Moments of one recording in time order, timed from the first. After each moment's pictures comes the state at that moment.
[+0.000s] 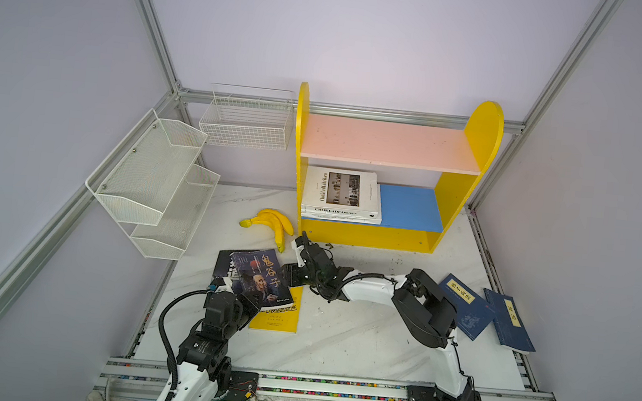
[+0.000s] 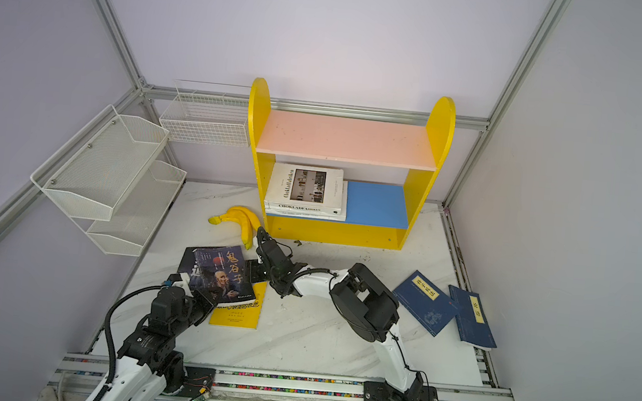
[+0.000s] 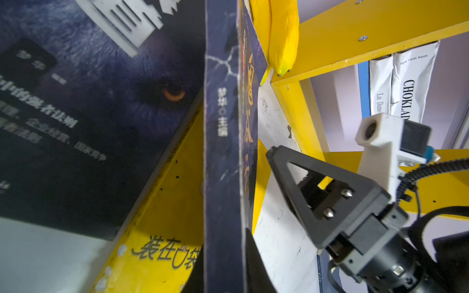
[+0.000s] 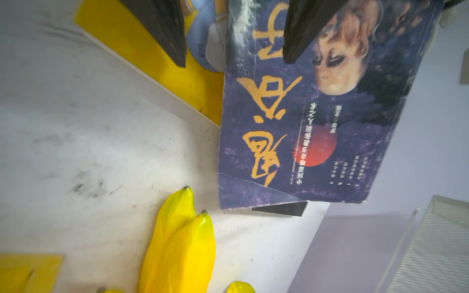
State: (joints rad) left arm -0.16 0.38 0.17 -0.34 0.13 -1.07; right arm 0.94 2.06 1.32 0.18 -0.15 0.66
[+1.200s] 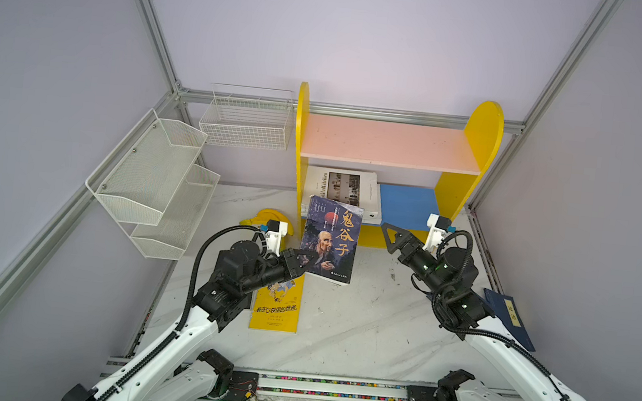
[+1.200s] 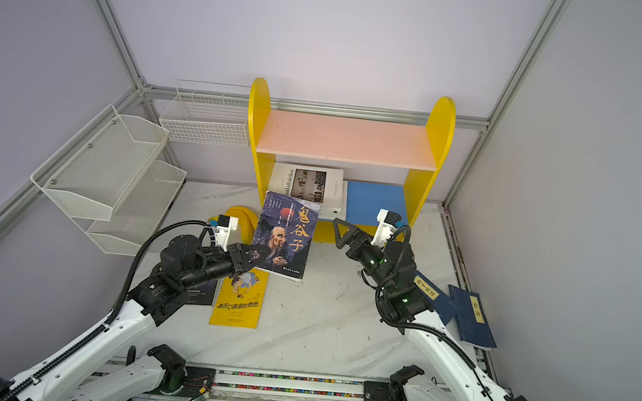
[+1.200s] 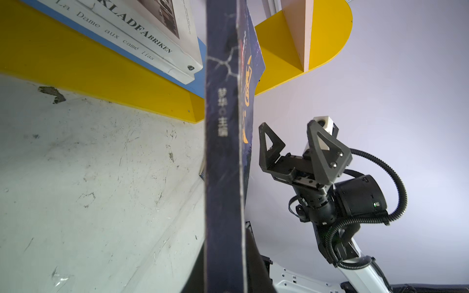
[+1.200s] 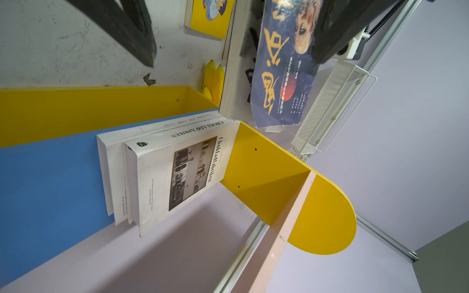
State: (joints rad) left arm -0.48 0.93 0.75 0.00 0.45 -1.01; right arm 0.47 0.97 0.74 0.23 -0.17 0.88
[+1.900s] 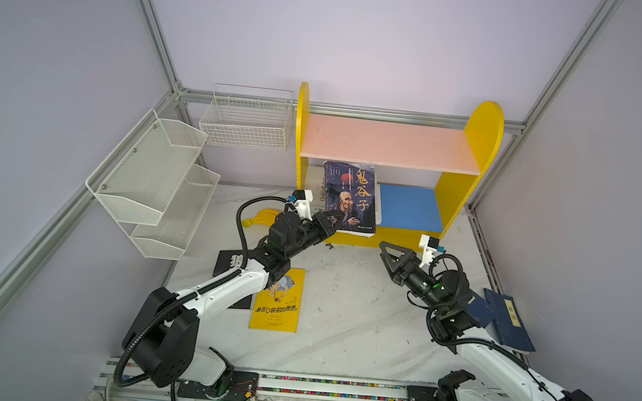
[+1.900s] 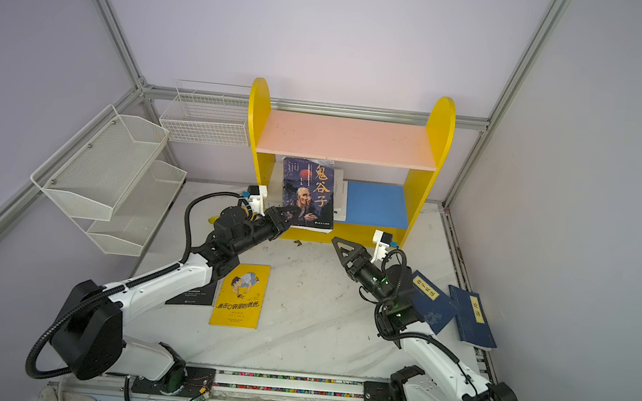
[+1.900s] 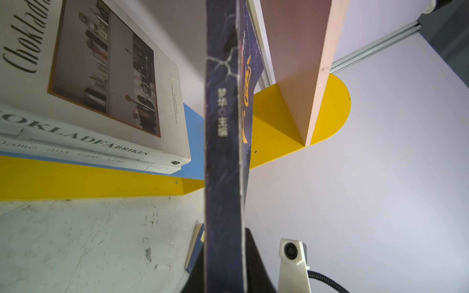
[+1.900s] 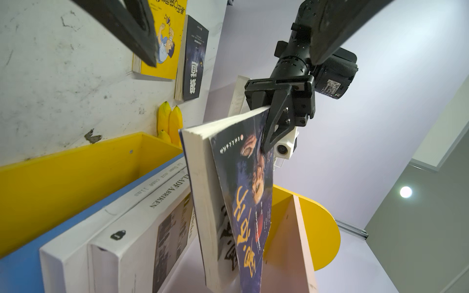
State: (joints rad) left arm -0.55 1.45 0.98 0.46 0.20 -1.09; right arm 0.44 1.05 0.44 0.71 -0.41 1.26
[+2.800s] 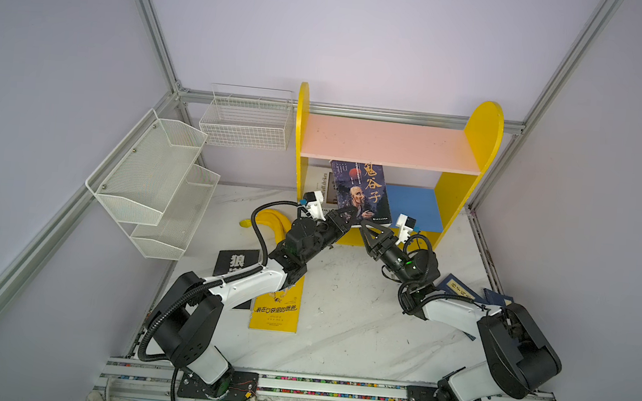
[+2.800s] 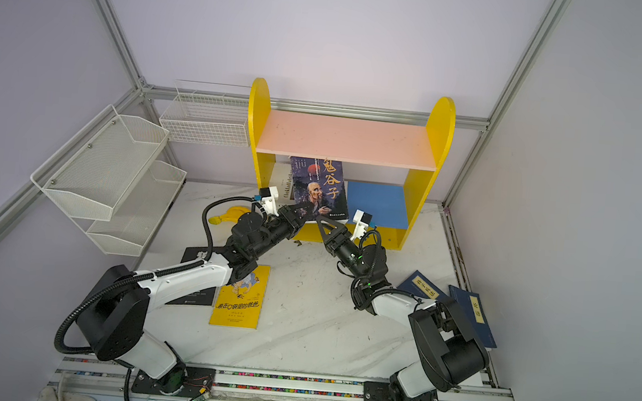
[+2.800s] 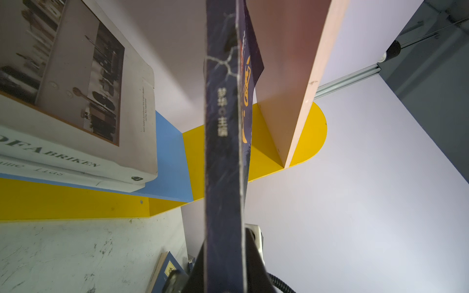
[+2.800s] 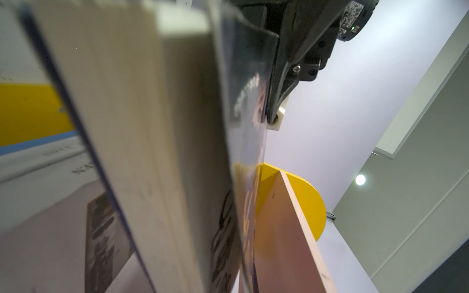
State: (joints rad) left arm -0.65 1.56 1.01 0.67 0.05 -1.21; right arm 0.52 1.52 0.64 1.18 -0.30 1.33
